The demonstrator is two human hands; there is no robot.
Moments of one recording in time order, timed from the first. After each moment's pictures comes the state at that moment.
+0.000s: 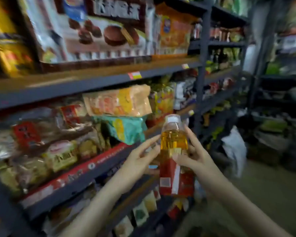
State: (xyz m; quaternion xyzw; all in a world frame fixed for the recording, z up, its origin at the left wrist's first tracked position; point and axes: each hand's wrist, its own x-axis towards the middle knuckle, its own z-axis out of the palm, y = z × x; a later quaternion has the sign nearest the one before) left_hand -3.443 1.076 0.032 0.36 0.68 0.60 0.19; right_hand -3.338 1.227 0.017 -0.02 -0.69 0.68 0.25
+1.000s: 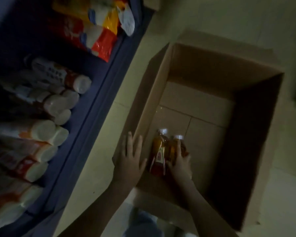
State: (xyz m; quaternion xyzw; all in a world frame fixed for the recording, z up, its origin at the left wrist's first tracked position) left_hand -3.416 1.175 -0.918 0.49 0.84 -0.06 0.21; right_hand -3.262 1.271 -0.969 -0.60 -0.63 0.46 -0.16
